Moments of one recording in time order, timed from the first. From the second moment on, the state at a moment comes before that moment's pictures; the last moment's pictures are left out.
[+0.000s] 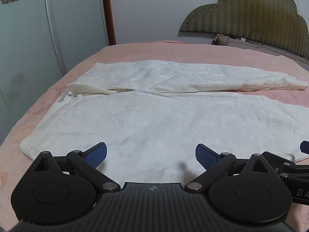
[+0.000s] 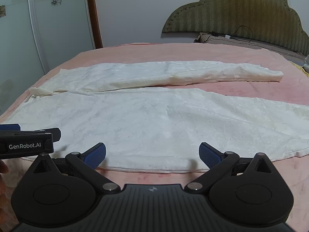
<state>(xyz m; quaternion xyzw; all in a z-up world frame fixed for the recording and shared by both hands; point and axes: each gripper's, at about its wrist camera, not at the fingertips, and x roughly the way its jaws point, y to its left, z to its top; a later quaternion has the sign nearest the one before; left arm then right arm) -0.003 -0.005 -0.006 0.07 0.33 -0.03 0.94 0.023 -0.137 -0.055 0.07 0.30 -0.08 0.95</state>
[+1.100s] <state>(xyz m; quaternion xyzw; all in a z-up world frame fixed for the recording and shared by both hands) -0.004 -0.003 -0.008 0.07 0.33 -0.02 0.94 0.022 -0.137 -0.060 0.08 0.31 -0.07 0.95</state>
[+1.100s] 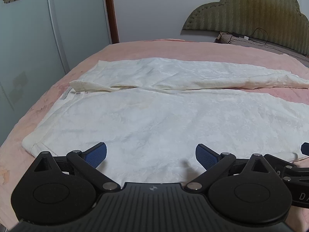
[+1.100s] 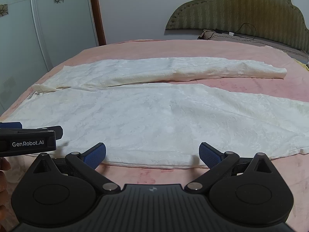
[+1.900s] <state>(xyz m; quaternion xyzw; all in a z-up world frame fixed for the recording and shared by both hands) -0.004 -0.002 -0.008 0.07 0.33 -0.02 0.94 0.022 -0.133 -0.058 0.08 0.31 -0.07 0.95</state>
